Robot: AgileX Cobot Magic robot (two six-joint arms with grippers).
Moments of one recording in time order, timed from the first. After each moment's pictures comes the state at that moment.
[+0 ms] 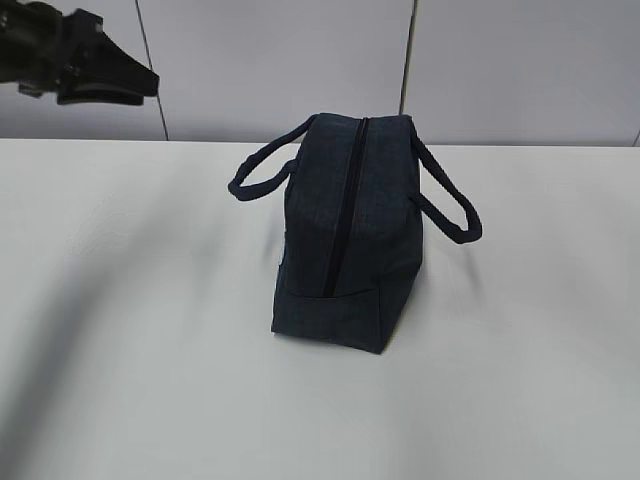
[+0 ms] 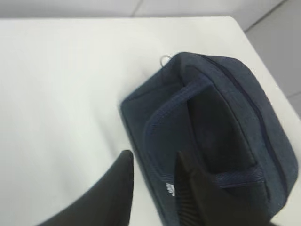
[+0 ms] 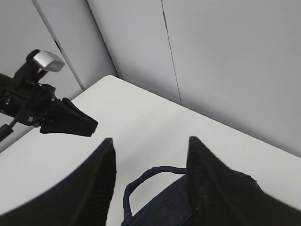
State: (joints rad) left arm 0.02 1.84 -1.43 -1.12 0.95 0.85; right arm 0.18 1.50 -1.47 0.99 0.65 -0.85
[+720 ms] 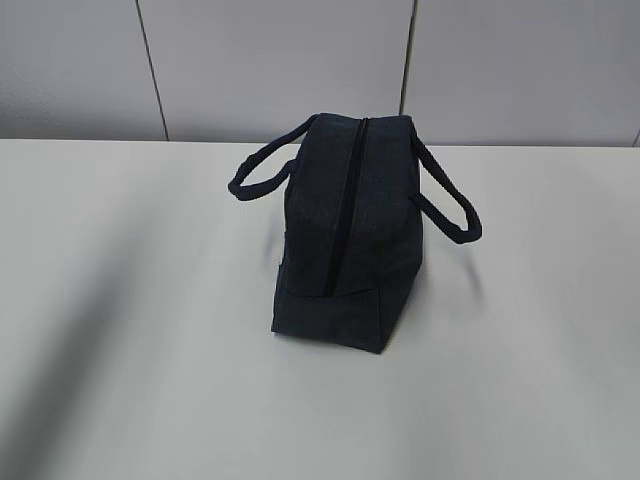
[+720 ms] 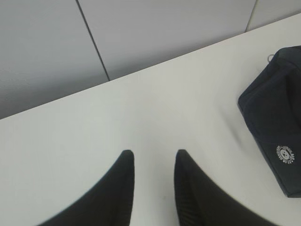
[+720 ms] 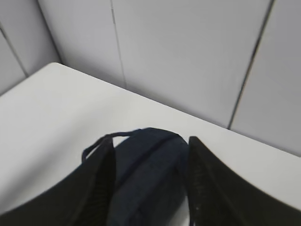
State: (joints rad) left arm 0.02 1.35 -1.43 -0.38 0.86 0.52; right arm 0.18 1.24 -1.47 0.44 0.77 -0.39
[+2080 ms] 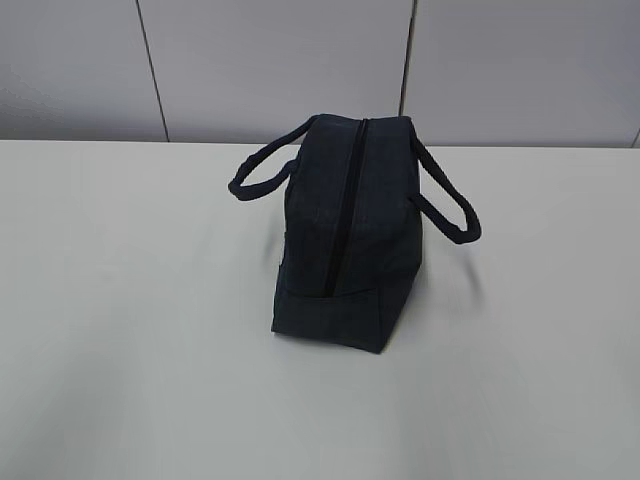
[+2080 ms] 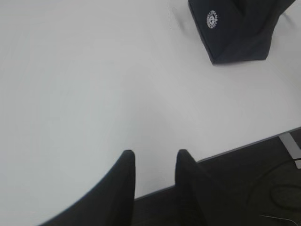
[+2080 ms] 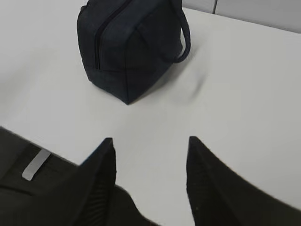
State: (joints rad) left arm -0.02 0.29 -0.74 -0.26 1.22 0.25; right arm 0.18 0.31 -0.75 0.20 1.07 -0.19
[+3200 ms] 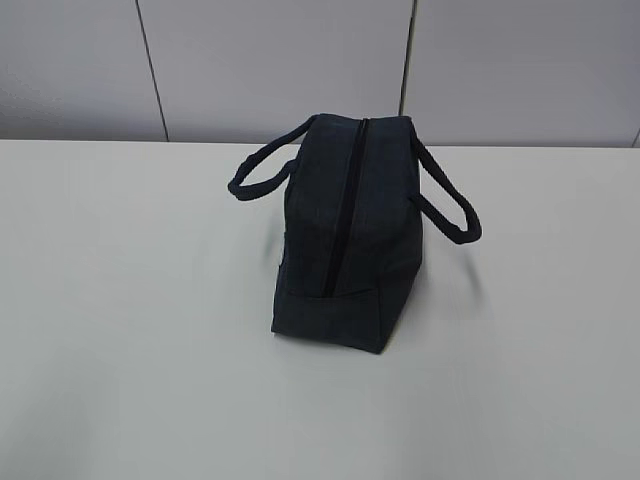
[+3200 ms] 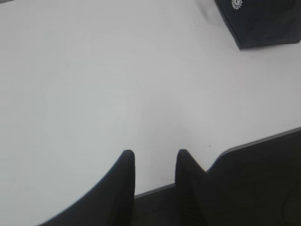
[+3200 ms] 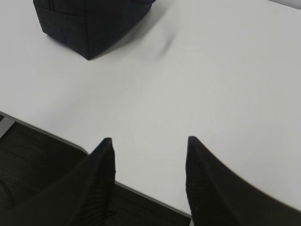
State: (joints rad) left arm -0.02 0.01 -0.55 -0.18 1.23 0.24; right arm 0.18 -0.02 -0.50 0.06 1.17 -0.18
